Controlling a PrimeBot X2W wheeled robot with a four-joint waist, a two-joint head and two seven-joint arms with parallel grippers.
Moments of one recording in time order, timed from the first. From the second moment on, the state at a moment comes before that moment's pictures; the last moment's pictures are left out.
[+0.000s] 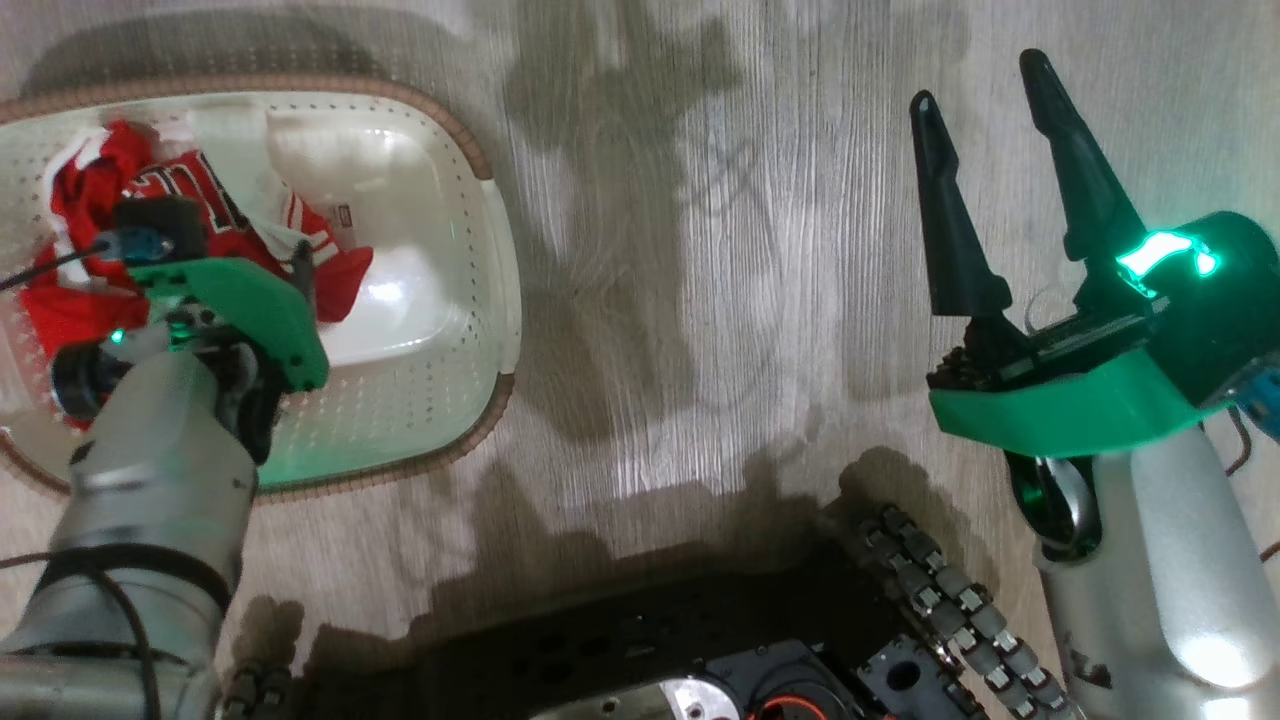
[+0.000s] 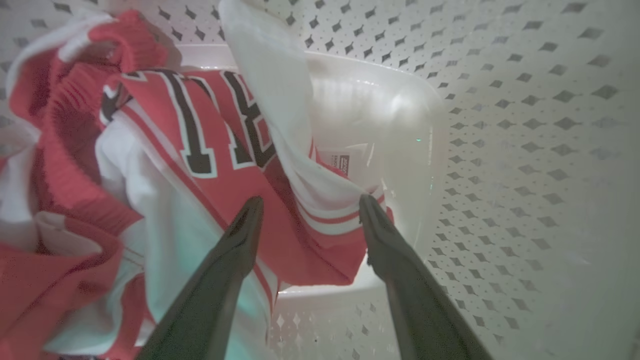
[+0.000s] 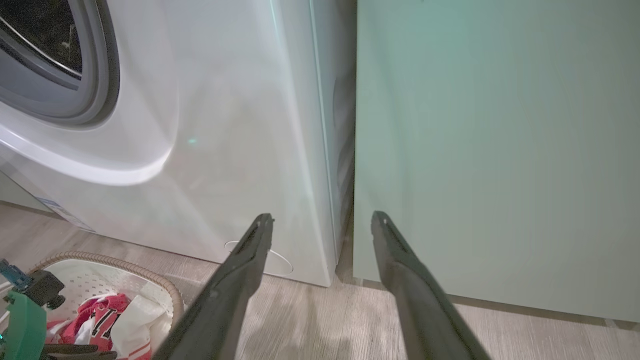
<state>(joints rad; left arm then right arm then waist) -0.91 0.16 -0.20 1.25 -0.40 -0.05 -0.12 -0.36 -0.05 0.13 -0.12 0.16 0.13 -0.22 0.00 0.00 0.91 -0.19</state>
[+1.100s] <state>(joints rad) -0.92 0.20 -0.25 1.28 -0.39 0.00 -0.22 -0.31 -0.05 0.14 -0.15 0.17 0.13 -0.20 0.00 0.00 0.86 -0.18</state>
